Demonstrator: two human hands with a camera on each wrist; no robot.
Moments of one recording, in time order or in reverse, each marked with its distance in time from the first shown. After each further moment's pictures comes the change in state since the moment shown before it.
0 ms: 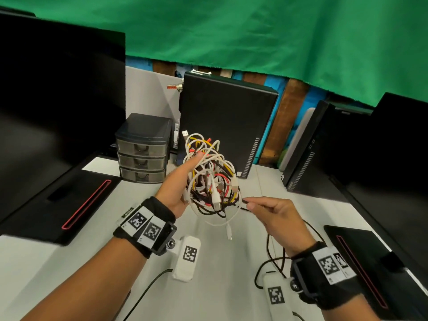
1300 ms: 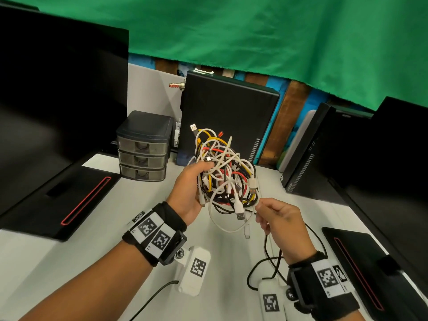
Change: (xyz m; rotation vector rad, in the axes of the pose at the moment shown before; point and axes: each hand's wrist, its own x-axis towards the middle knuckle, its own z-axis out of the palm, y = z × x) left_hand -0.013 -0.008 0.024 -0.077 0.055 0.034; right_hand -0.005 0.013 0.000 0.031 0.151 0.033
